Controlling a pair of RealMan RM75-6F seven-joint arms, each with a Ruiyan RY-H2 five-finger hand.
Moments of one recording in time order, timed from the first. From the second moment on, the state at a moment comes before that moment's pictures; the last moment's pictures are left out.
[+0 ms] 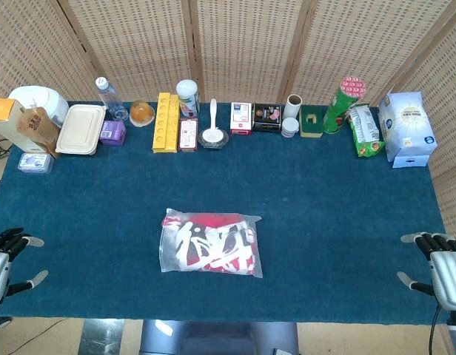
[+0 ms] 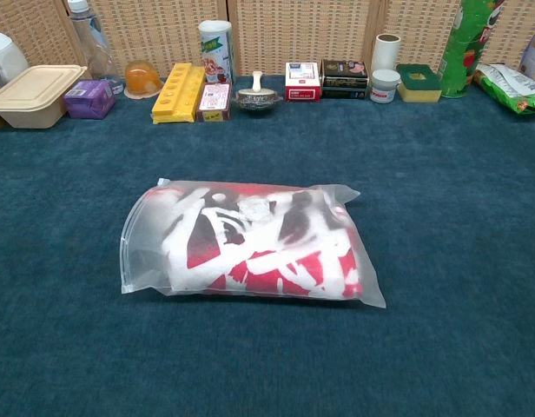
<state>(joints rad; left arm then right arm) -0.02 -1.07 0.02 -1.70 1.62 1.57 -0.03 0.03 -0.99 0.04 -1.73 -1.54 1.53 -0.03</state>
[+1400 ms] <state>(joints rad) -0.09 -0.99 -0.05 -1.73 1.59 1.52 0.04 0.48 -1.12 0.12 -1.85 -1.70 1.08 0.07</state>
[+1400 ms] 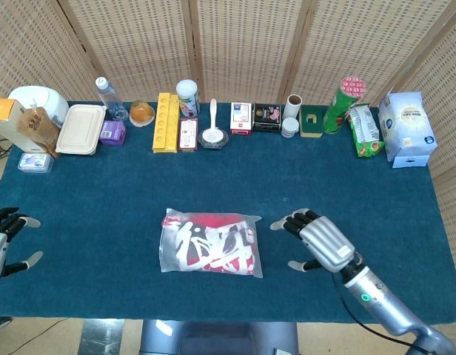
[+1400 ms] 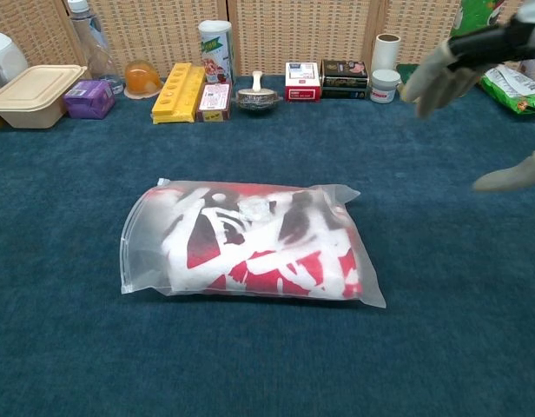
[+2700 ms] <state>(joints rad) -0.05 -0.98 -0.03 -1.63 1.57 1.56 -0.09 0.79 -1.68 0.18 -1.61 -1.04 0.96 -0.75</state>
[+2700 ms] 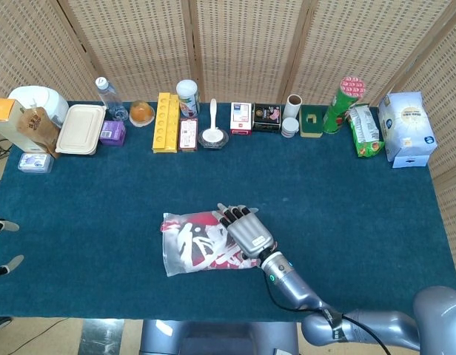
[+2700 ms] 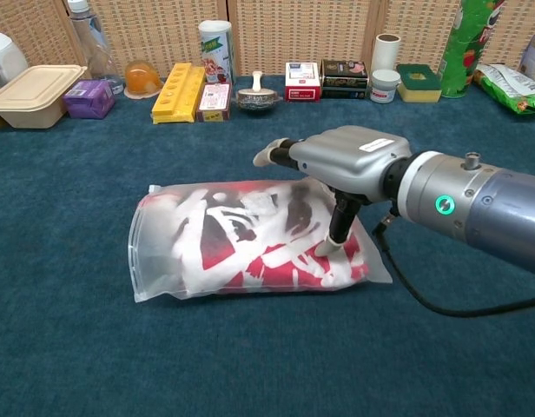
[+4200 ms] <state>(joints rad) -0.02 -0.99 -0.02 -1.57 1.57 1.60 -0.16 1.41 -1.62 0.08 -1.64 -0.22 0.84 -1.06</state>
